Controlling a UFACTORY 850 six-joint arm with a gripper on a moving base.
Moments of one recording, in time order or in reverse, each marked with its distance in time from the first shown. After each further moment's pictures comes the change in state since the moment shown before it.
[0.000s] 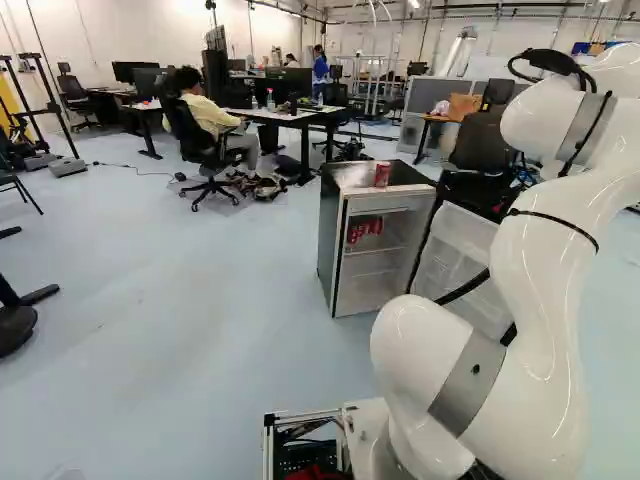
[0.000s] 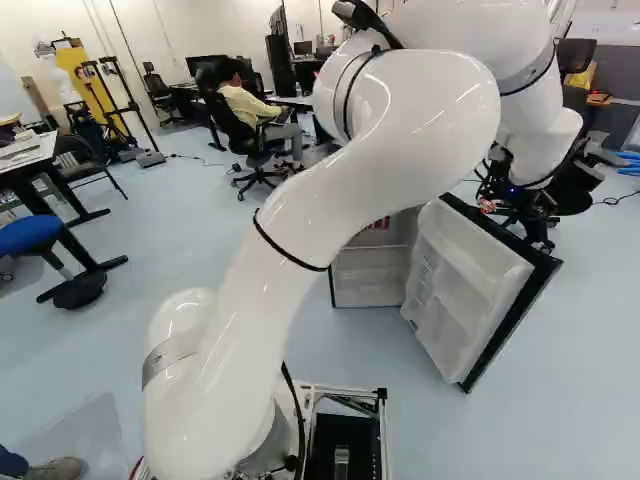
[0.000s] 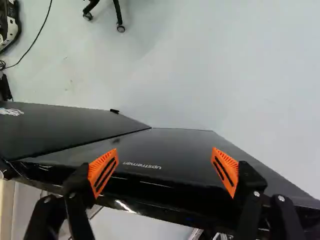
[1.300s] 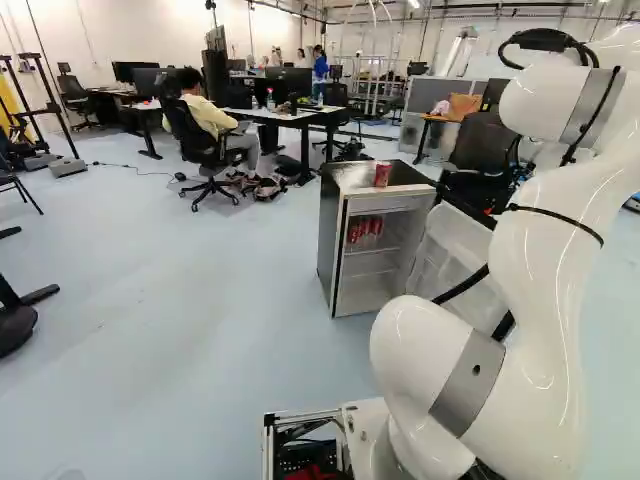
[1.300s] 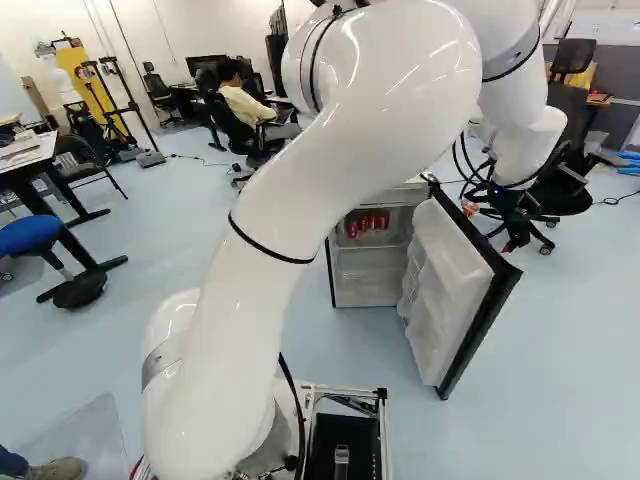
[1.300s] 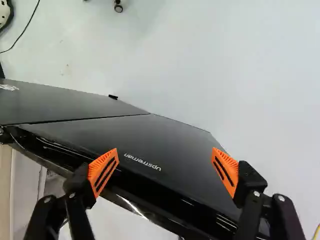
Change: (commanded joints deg) arm 1.2 6.5 9.8 0.0 -0.2 0.0
